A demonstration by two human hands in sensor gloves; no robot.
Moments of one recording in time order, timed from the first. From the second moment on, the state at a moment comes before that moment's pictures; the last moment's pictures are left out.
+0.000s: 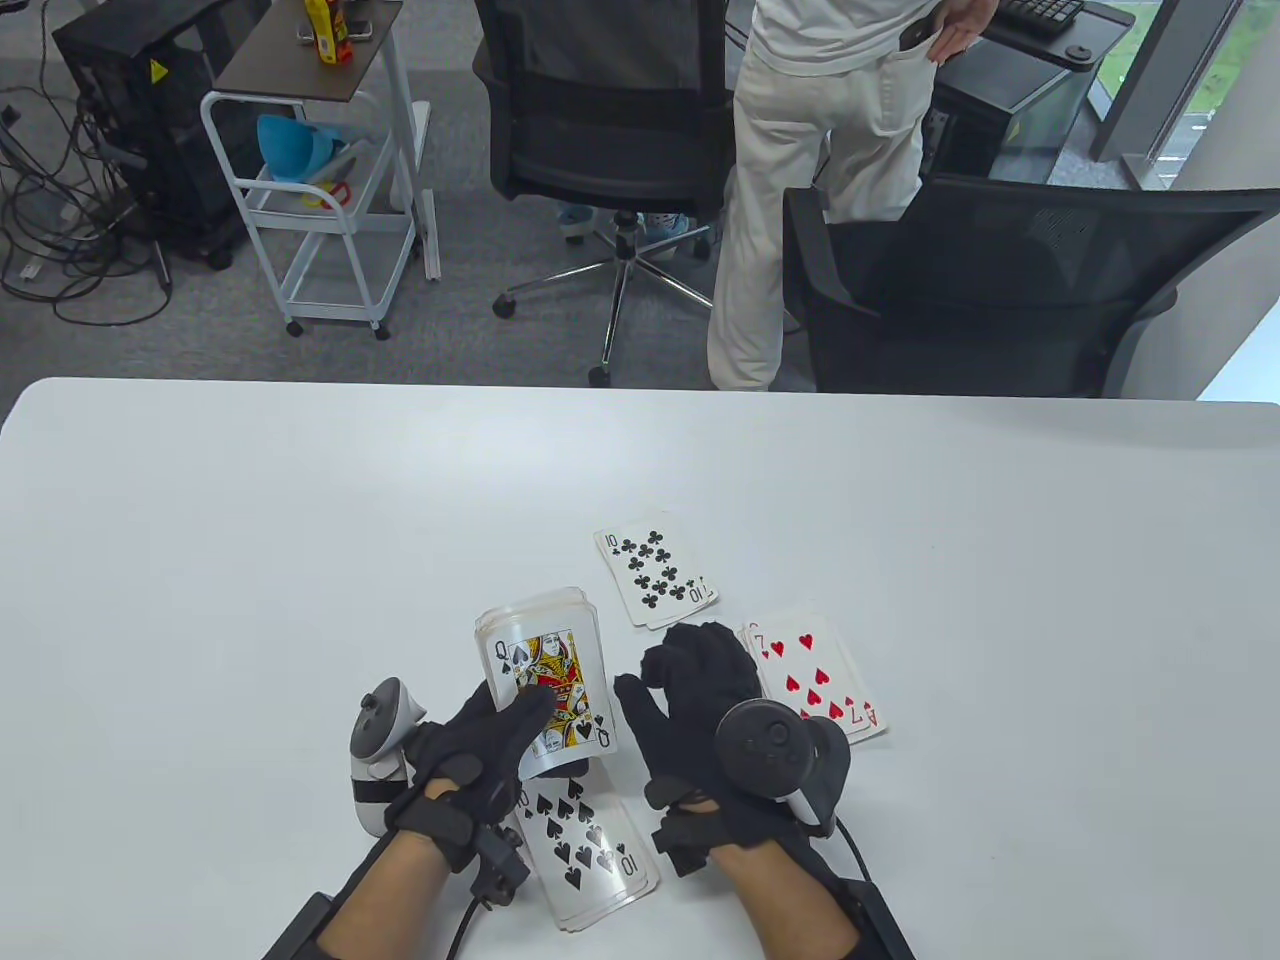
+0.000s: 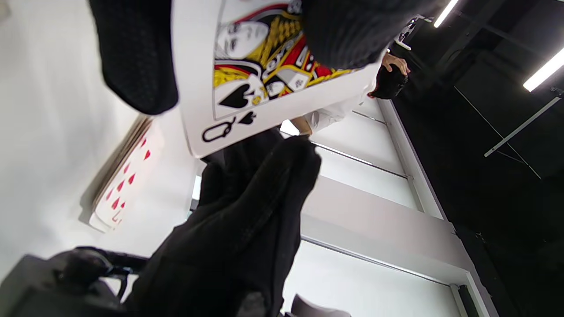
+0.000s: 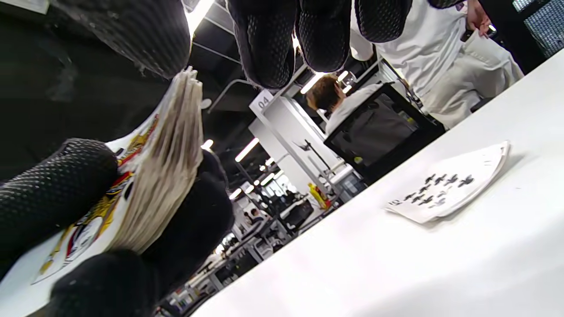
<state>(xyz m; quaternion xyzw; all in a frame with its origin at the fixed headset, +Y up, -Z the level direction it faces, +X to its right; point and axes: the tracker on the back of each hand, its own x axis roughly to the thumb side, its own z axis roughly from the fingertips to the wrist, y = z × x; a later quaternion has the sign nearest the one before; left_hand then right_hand) -0.182 -0.770 -0.277 -0.19 -0.12 0.80 0.56 0.071 -0.699 -0.265 0.14 -0.13 0.90 0.39</state>
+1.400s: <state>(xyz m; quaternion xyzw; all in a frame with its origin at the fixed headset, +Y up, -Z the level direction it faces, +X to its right) -0.177 -0.772 -0.276 -0.22 -0.14 0.76 0.59 0.069 -0.699 -0.261 0.14 -0.18 0.87 0.44</state>
